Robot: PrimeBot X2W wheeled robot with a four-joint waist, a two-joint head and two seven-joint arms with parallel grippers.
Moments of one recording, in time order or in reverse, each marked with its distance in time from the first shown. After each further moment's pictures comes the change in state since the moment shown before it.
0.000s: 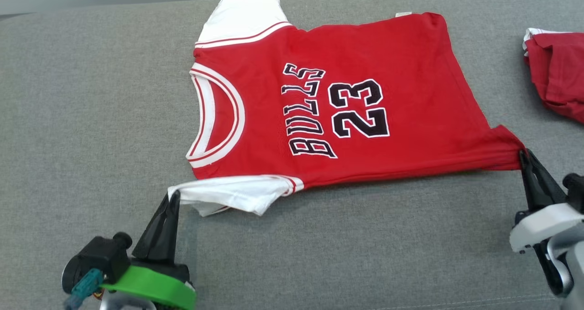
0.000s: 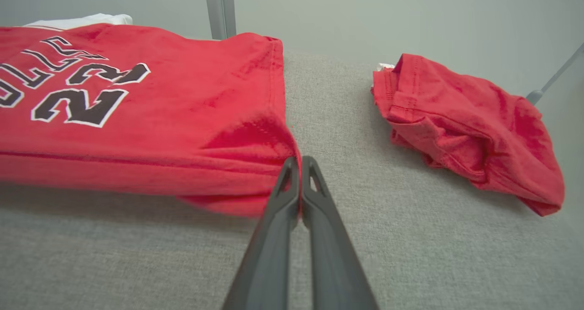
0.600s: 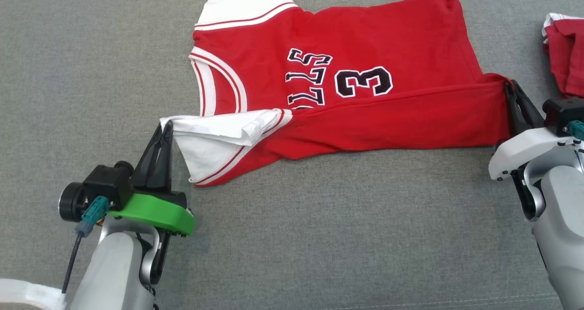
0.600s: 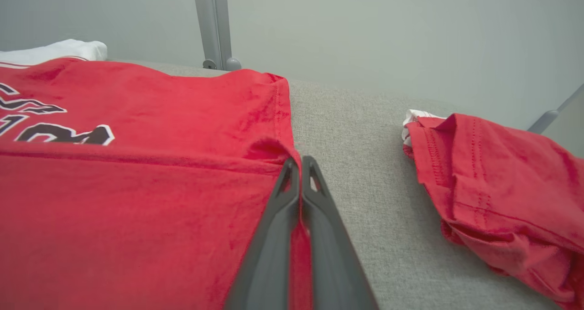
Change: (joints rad) left arm -0.361 -0.033 -0.014 0.318 0.076 0.020 -0.119; right arm -0.395 0.104 0.018 0.304 -0.097 0.000 0.000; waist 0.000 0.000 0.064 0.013
